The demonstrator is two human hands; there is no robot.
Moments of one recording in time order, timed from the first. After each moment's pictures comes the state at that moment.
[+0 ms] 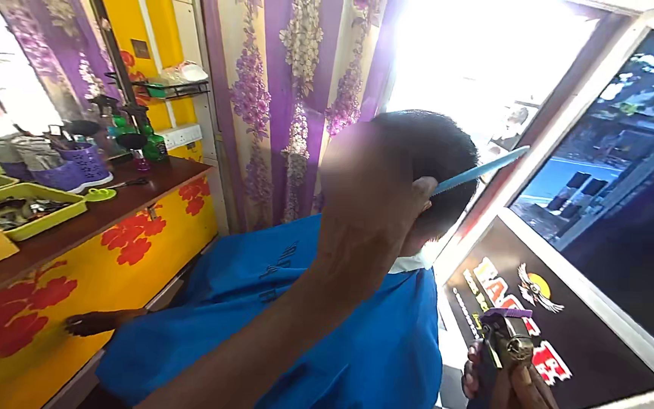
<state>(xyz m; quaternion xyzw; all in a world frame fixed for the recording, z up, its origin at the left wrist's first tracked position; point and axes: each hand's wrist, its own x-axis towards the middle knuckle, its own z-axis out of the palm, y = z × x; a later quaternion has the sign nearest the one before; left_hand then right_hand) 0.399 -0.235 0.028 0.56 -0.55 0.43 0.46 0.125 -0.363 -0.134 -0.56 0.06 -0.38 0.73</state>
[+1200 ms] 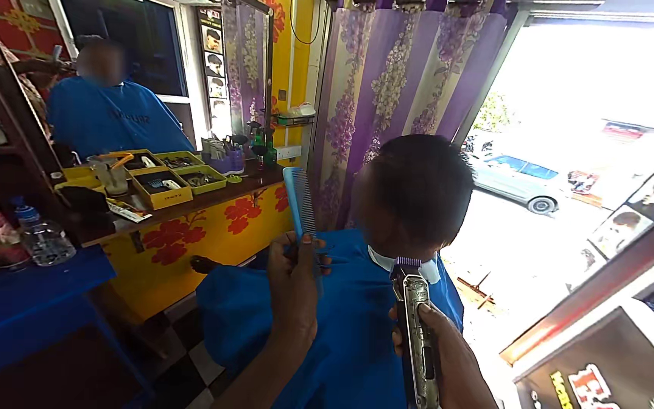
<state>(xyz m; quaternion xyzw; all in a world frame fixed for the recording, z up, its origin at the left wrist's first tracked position) 0.307 -0.196 -0.042 0.49 0.00 0.11 0.87 0.196 -0.385 -0.081 -0.57 0.01 -0.08 0.82</state>
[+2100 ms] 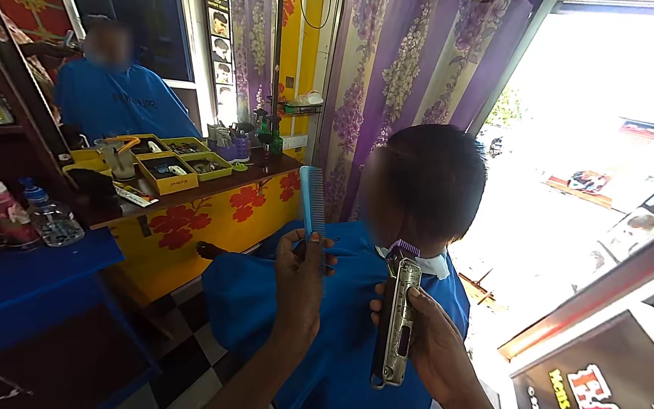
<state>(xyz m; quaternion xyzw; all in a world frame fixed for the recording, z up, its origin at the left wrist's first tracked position) 0.311 -0.192 -0.057 0.50 0.01 0.07 0.87 0.221 -0.366 -0.082 -0.45 -0.04 -0.06 0.89</state>
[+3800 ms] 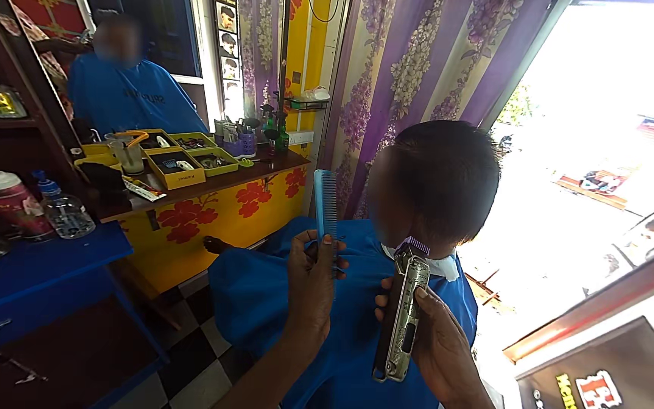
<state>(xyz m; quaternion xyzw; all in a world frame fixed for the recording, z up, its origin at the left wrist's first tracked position) 0.313 -0.198 -0.062 0.50 0.01 0.05 0.86 0.230 -0.365 -0.089 -0.44 -0.07 -0.08 0.89</state>
